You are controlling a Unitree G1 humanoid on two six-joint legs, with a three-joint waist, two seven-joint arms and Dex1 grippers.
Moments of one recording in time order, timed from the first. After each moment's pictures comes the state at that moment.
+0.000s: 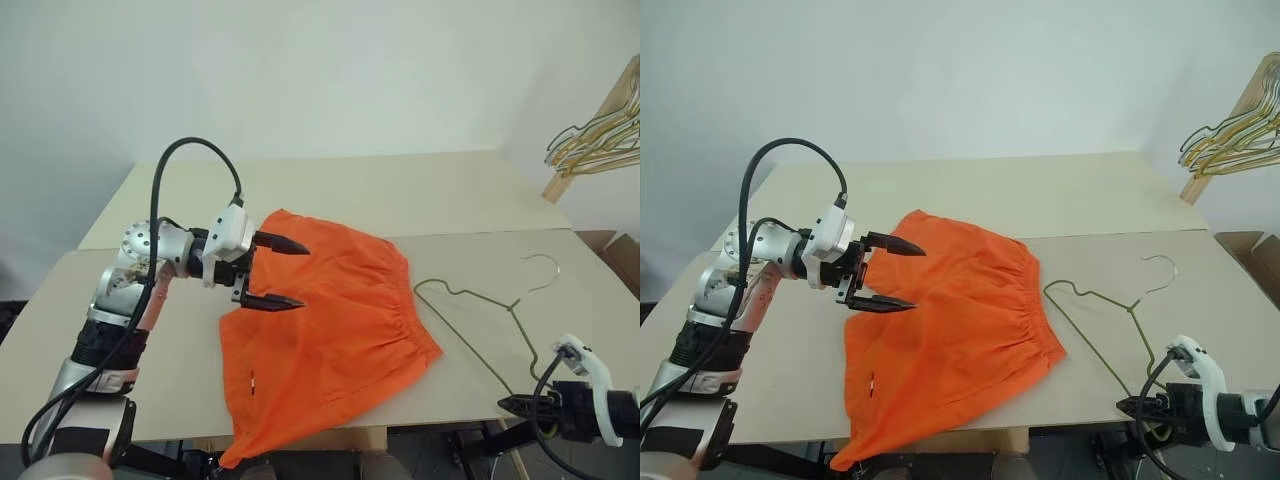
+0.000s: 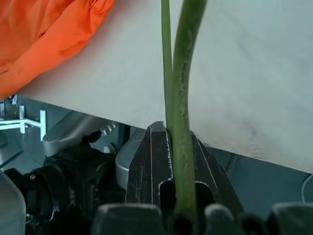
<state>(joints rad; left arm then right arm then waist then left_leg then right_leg) -0.62 0.67 -0.10 0.01 -0.42 0.26 -1.44 0.22 -0.97 -0.48 -0.27 0.71 1.47 1.01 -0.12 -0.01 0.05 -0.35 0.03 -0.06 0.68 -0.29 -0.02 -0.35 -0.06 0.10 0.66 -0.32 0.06</state>
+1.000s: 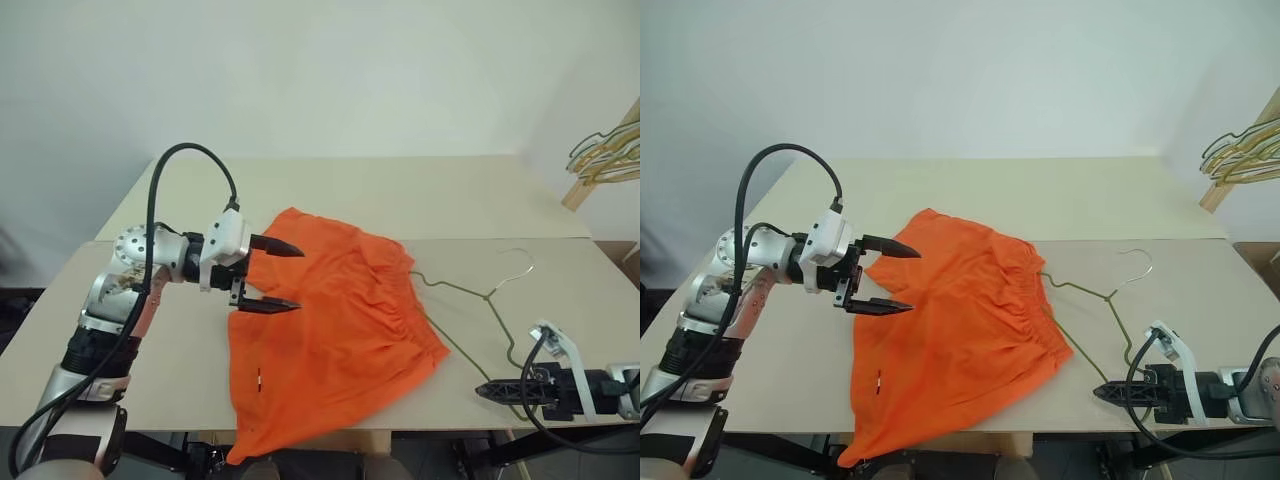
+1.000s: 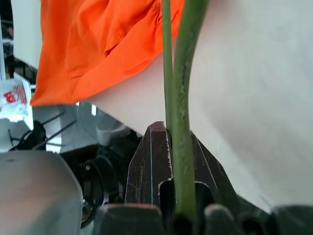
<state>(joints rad) -0.59 0.71 -0.10 -0.03 -0.42 0.26 -1.39 0.02 -1.06 -0.23 -0.07 0.84 1.45 1.11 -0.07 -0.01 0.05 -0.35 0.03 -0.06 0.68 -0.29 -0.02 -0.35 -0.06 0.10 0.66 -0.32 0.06</state>
